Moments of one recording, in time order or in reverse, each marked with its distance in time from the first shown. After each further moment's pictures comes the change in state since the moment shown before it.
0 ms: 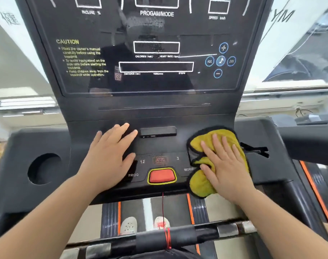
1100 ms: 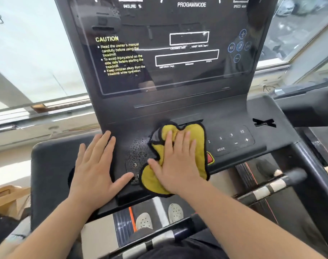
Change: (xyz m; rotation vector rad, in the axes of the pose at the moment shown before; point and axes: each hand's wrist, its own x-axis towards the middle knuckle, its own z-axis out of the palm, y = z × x) left_hand -0.047 -0.152 0.014 -0.055 0.083 0.172; right_hand 0.049 -0.271 0.005 0.045 -0.032 0.320
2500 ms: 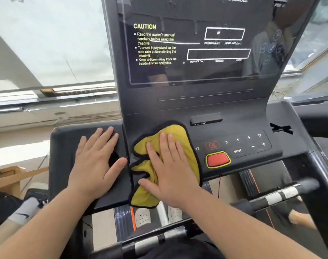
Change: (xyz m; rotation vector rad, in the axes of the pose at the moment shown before) left_hand -0.014 -0.042 -0.001 -0.107 -0.017 -0.086; right_hand -0.022 -0.036 0.014 -0.091 0.023 -0.416
